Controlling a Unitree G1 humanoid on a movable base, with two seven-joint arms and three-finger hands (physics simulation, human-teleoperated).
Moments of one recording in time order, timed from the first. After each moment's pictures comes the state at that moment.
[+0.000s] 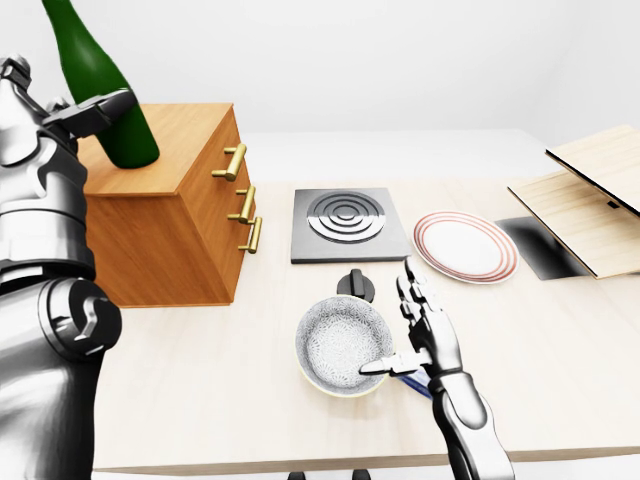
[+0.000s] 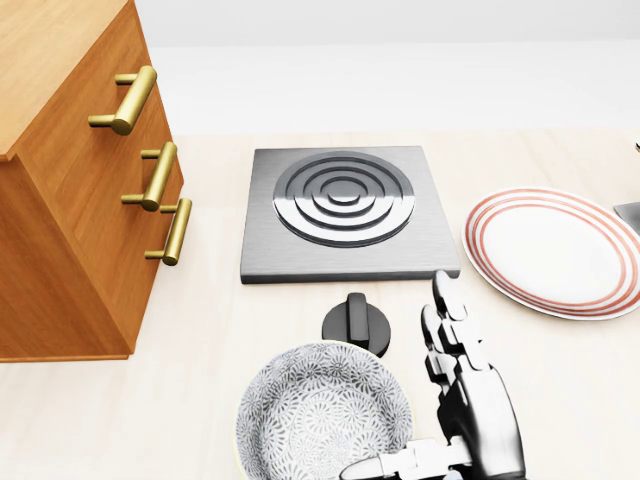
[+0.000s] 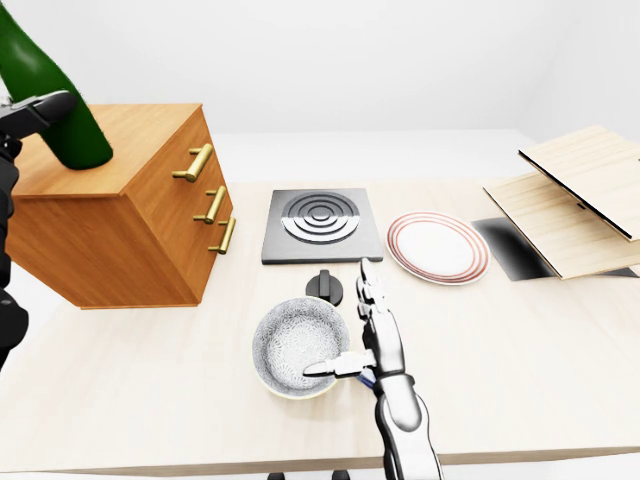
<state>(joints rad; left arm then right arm) -1.35 0.69 0.37 1.21 -0.17 0.09 0.14 0.23 -0.01 0.09 -0.25 0.02 -0.03 0.09</state>
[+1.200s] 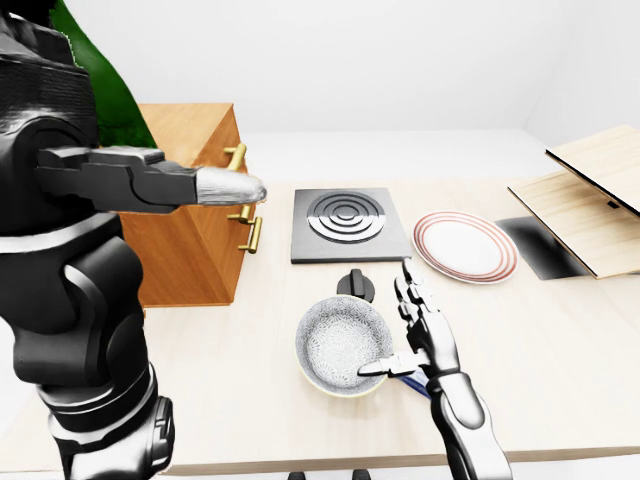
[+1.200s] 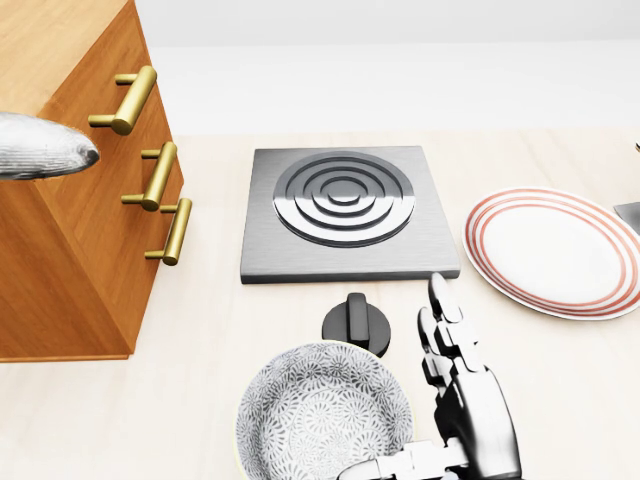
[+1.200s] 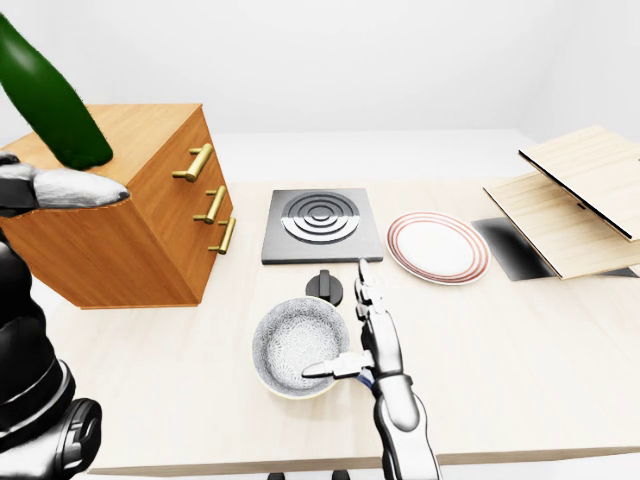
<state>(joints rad) -0.71 0.47 0.19 -0.61 -0.31 0.09 0.15 0.23 -0.01 0.09 -0.24 0.02 -0.04 0.09</state>
